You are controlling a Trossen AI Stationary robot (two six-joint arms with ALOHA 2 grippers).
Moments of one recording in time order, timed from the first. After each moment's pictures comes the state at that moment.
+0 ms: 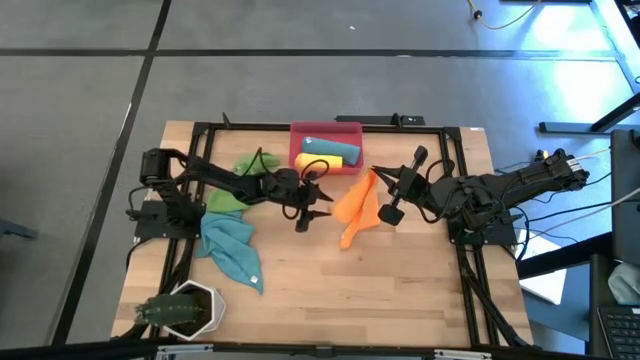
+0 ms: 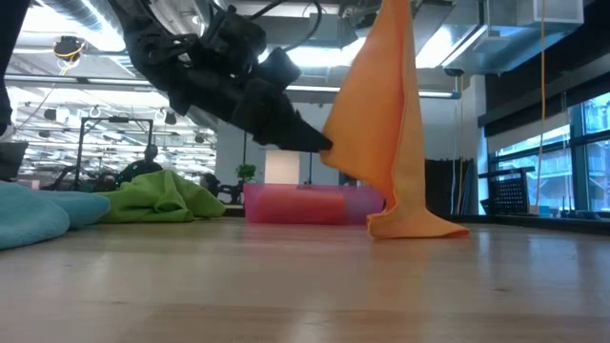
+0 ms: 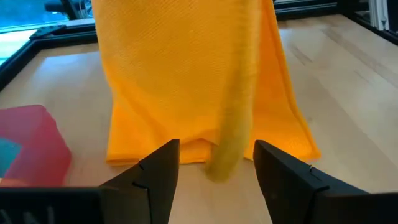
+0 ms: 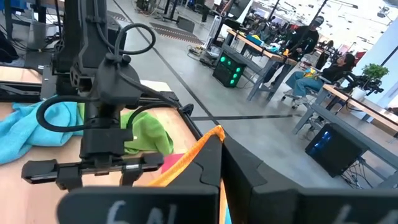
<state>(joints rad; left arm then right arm) 0.14 1.72 0.75 0.57 0.19 0.17 0.31 1.09 0.99 -0.13 0.89 -0.16</state>
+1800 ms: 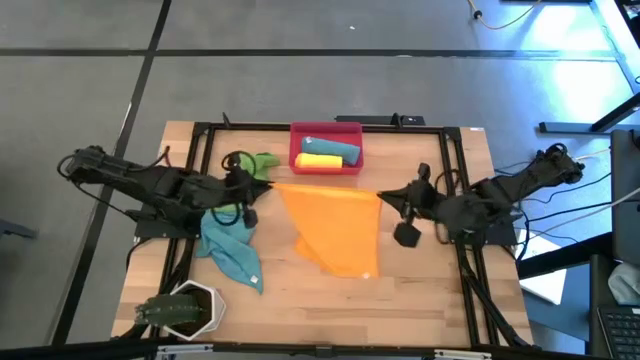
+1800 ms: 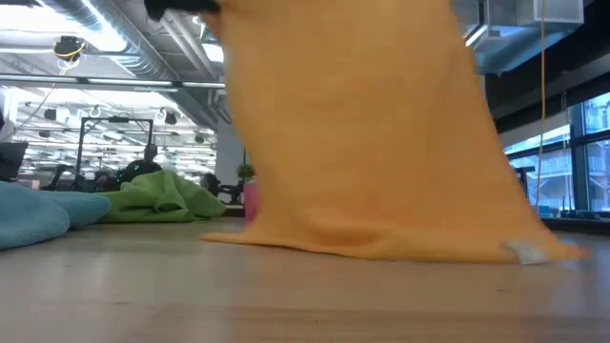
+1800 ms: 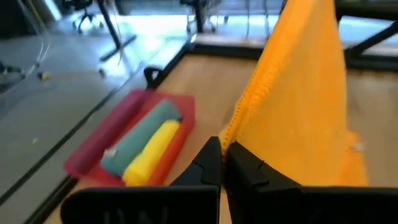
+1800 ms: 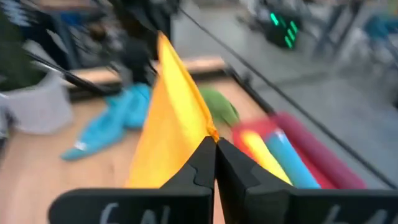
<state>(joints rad) -0.23 0.91 0.87 -0.42 -0.62 -0.20 0.47 1.09 1.12 -0.53 0.80 0.35</state>
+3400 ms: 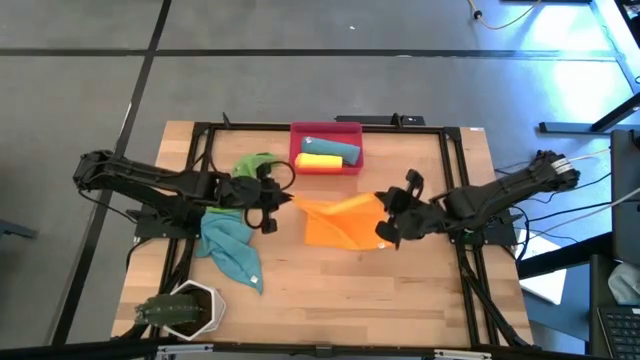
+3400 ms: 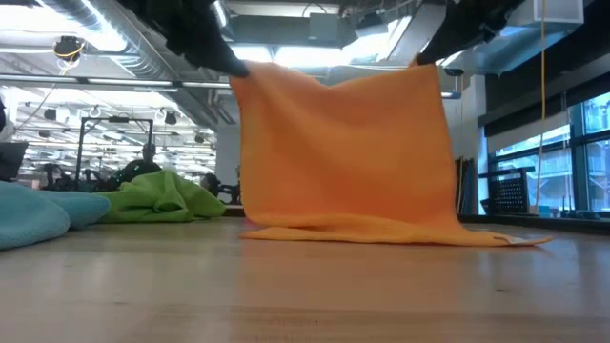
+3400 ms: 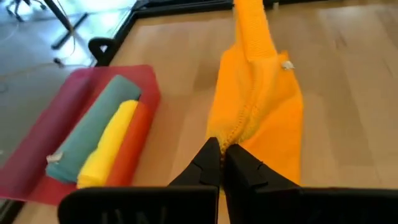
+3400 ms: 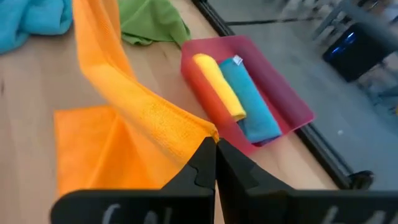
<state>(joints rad) -0.09 1.12 0.79 -0.24 -0.33 -0.01 0.36 1.22 0.99 -0.68 0.84 0.44</state>
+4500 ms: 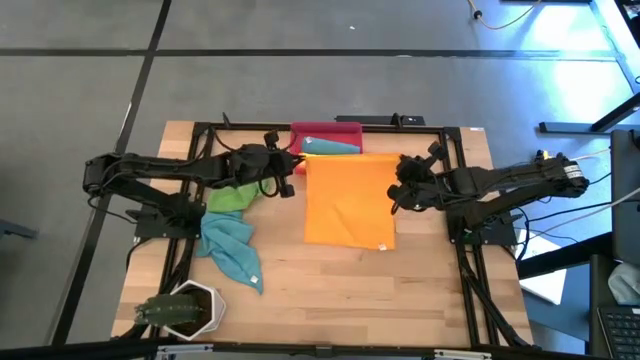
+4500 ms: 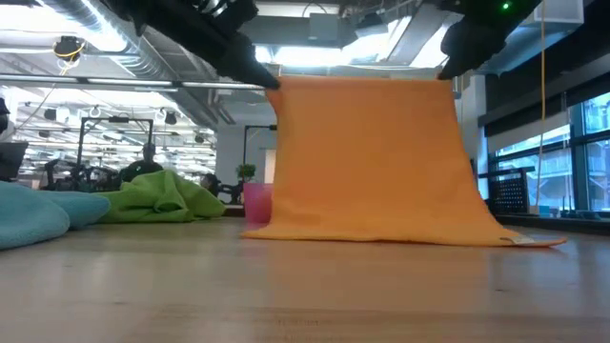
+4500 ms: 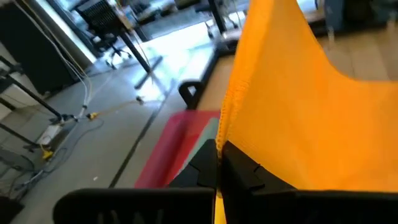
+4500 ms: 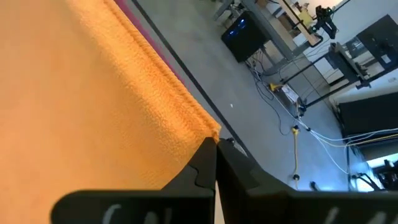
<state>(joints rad) 0.21 1.24 0.79 0.11 -0.33 0.33 0.13 1.13 0.99 -0.94 1.05 0.34</state>
